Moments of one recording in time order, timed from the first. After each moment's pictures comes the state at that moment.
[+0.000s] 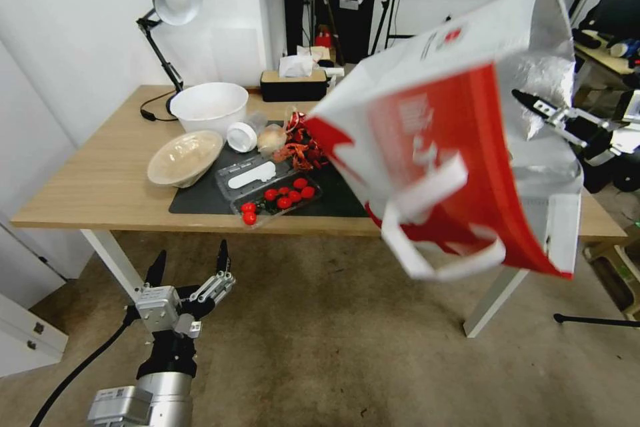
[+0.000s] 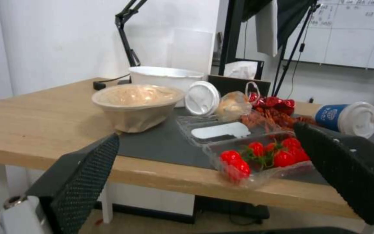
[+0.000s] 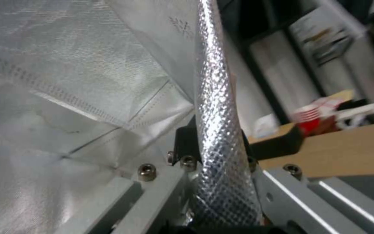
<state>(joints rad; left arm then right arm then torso) 1.94 -1.37 -0.43 -2.41 -0.21 -0.18 -0.26 -1.41 0.31 0.83 1.86 1.93 -0.07 -0.51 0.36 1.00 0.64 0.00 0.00</state>
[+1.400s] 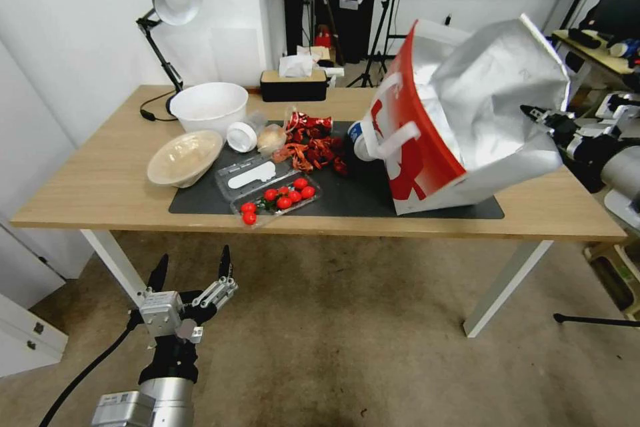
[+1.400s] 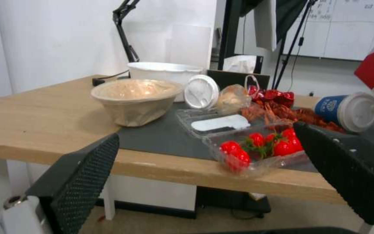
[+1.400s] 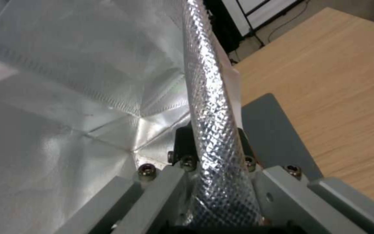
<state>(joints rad) 1.96 -1.37 -0.43 -2.40 -0.19 -0.19 -0.26 -1.29 0.34 0.81 2.07 1.97 -0.13 0.42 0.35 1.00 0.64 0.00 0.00</state>
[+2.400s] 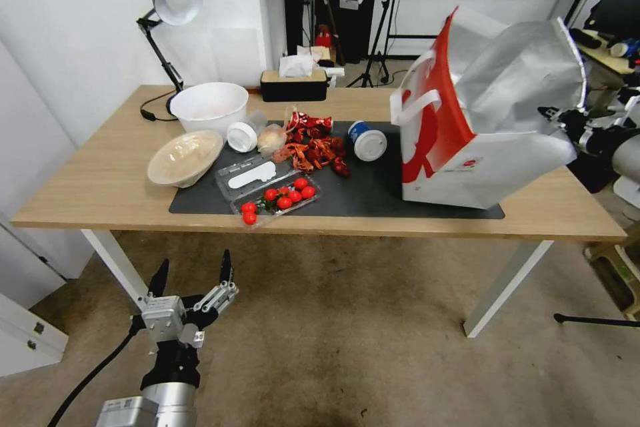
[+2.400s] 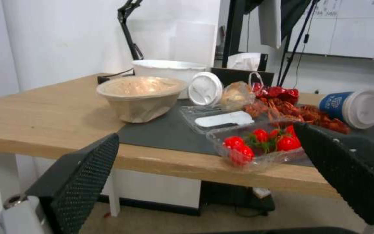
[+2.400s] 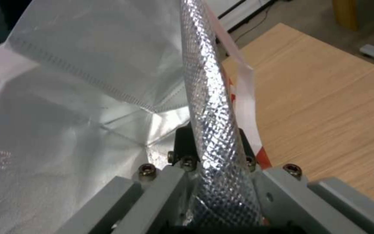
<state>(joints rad) 1.98 -1.40 -0.43 -2.40 -0.16 -0.20 -0.26 -1.15 0.33 0.75 2.03 1.98 -0.17 0.60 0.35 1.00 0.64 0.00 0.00</state>
